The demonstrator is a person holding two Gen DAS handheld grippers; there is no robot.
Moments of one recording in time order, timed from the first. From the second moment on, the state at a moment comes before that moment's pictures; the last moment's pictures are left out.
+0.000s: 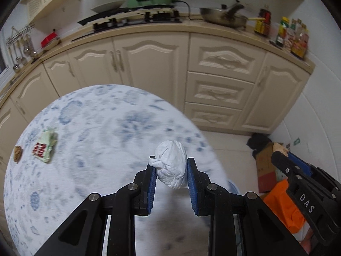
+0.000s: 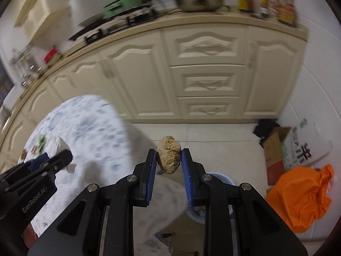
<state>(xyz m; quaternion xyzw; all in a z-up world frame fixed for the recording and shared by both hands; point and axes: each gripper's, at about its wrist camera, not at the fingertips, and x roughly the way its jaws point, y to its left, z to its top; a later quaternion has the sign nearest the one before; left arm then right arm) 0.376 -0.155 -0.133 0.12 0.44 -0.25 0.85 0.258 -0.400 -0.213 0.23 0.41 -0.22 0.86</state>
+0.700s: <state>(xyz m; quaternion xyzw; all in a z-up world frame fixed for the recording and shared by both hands) 0.355 -0.328 -0.204 0.21 0.51 -0.32 0.77 0.162 -0.514 -0.257 0.31 0.41 -0.32 0.80</state>
